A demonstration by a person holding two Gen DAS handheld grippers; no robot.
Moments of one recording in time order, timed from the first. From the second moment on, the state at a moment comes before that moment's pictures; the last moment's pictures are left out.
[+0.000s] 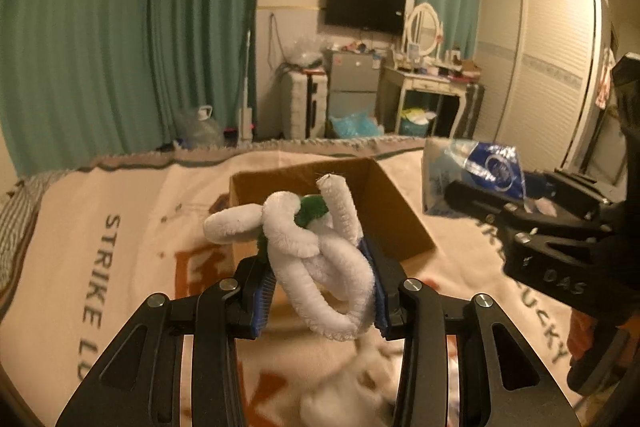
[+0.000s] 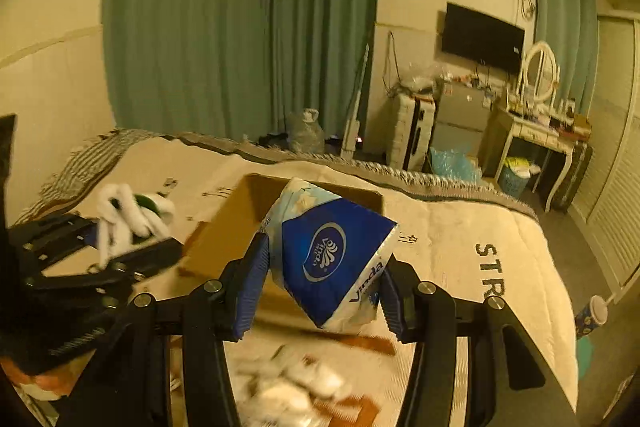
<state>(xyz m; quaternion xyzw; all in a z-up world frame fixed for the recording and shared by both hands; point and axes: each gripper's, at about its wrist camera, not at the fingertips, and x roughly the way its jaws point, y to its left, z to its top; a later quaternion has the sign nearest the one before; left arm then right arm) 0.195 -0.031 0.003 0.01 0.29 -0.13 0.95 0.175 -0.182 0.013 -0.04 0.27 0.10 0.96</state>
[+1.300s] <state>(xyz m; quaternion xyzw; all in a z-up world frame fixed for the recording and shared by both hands) 0.079 -0.007 0.096 0.06 0.20 -0.02 0.98 0.110 -0.217 0.088 -0.03 0.25 0.07 0.96</state>
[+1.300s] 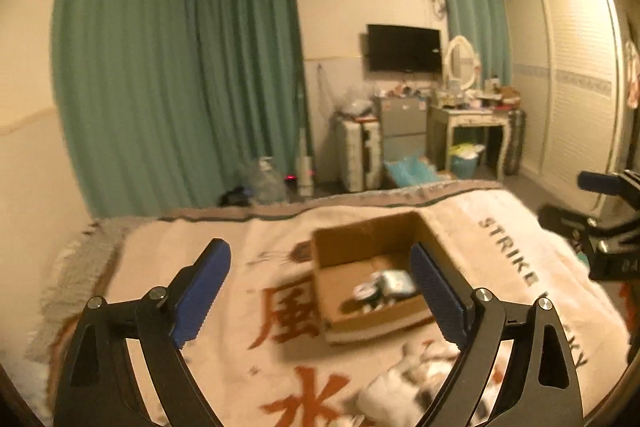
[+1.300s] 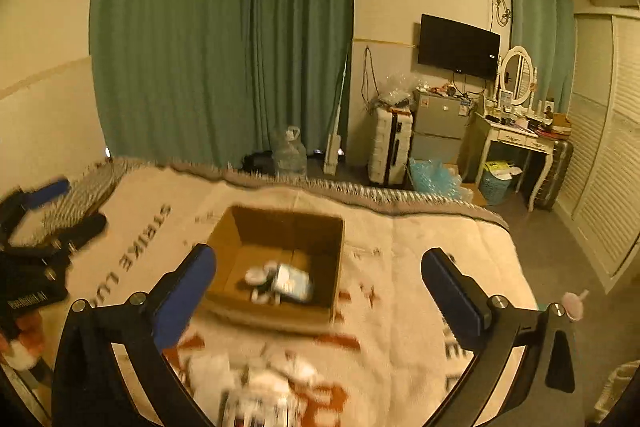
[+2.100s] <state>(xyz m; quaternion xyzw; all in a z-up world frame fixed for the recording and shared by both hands) 0.028 -0.021 -0.060 0.01 0.31 -0.04 0.95 0.056 -0.152 -0.128 -0.13 0.44 0.10 0.88</state>
